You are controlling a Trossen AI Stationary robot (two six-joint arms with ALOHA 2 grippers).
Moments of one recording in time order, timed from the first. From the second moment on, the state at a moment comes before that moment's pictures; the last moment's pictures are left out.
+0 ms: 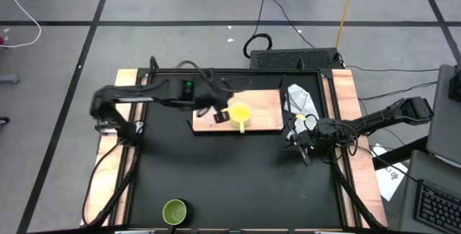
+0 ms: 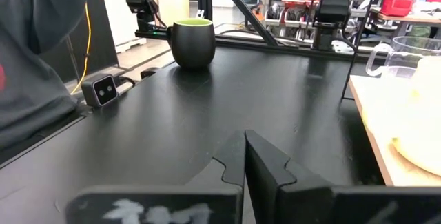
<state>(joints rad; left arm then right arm) 0.03 1.66 1.74 -0.91 -0.48 0.05 0.12 0.84 0.02 0.70 -0.24 -0.04</state>
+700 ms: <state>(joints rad) -0.05 1.31 1.52 -1.00 -0.47 0.00 0.12 0.84 0.02 0.70 -0.24 -0.04</state>
